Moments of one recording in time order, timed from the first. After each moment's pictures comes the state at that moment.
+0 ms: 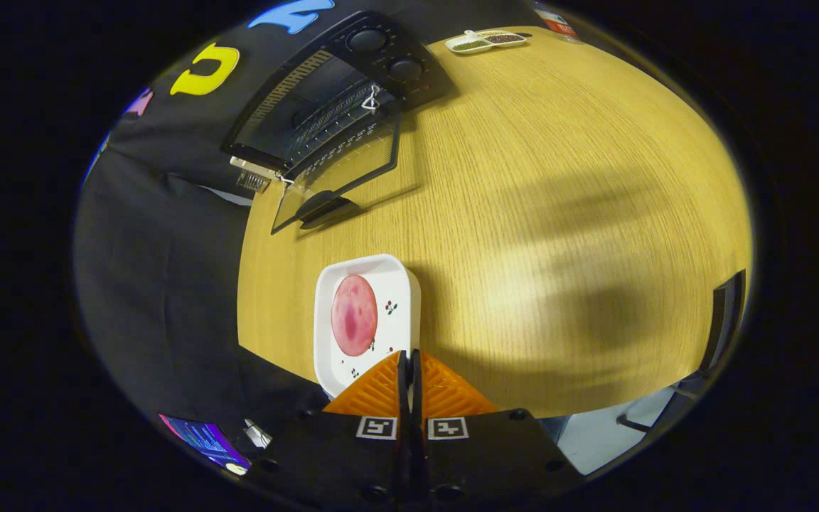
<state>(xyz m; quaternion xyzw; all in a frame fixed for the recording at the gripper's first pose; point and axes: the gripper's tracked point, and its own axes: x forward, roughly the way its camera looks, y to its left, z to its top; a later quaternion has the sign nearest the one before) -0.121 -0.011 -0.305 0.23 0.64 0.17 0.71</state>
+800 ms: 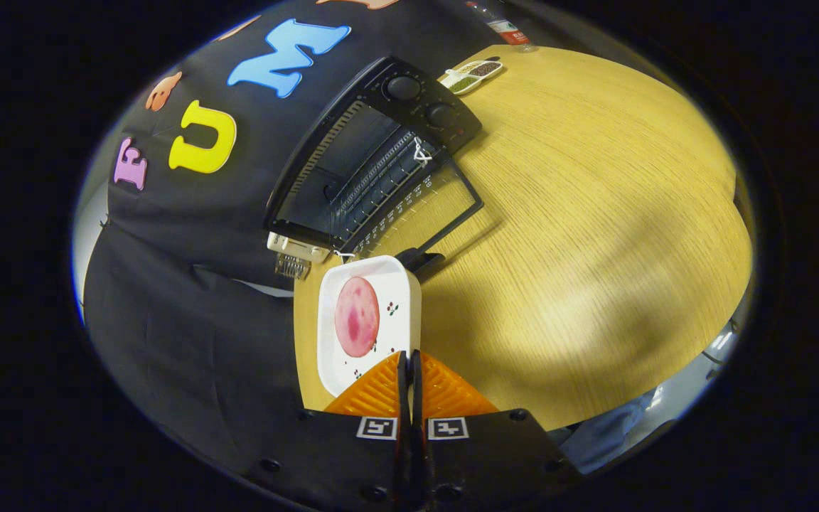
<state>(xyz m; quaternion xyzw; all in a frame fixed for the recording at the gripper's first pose) -0.075 0.089 -0.257 0.38 0.51 0.09 0.77</state>
